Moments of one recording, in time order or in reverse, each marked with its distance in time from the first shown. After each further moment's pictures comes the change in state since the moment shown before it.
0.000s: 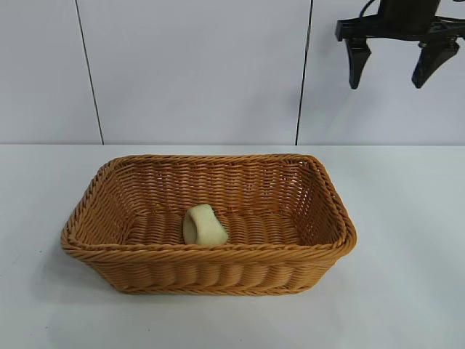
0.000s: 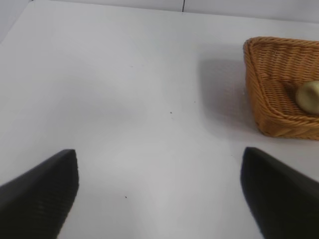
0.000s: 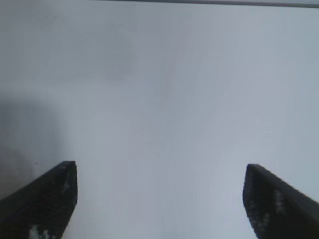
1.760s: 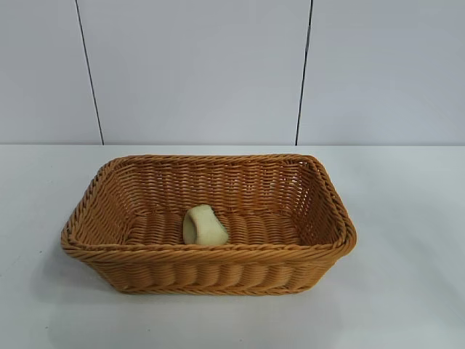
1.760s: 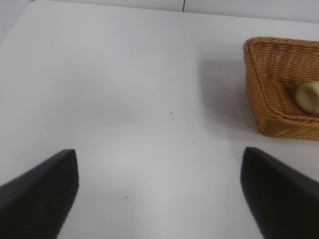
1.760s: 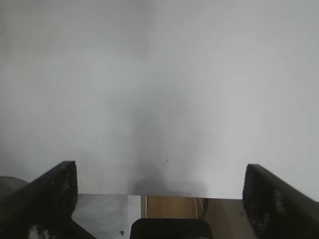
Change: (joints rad) left arm 0.000 0.000 0.000 0.000 0.000 0.000; right arm -0.046 -0.891 1.189 0.088 -0.008 -0.101
